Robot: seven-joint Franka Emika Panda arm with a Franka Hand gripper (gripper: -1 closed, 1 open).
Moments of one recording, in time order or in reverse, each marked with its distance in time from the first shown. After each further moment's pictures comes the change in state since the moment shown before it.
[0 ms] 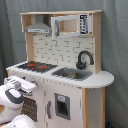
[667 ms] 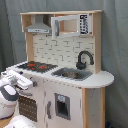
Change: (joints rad) arm 0.124 -0.020 -0.110 -0.026 0.016 -0.137 0.000
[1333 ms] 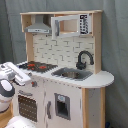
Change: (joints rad) arm 0.088 -0.022 -0.134 -0.001 0.000 -0.147 0.000
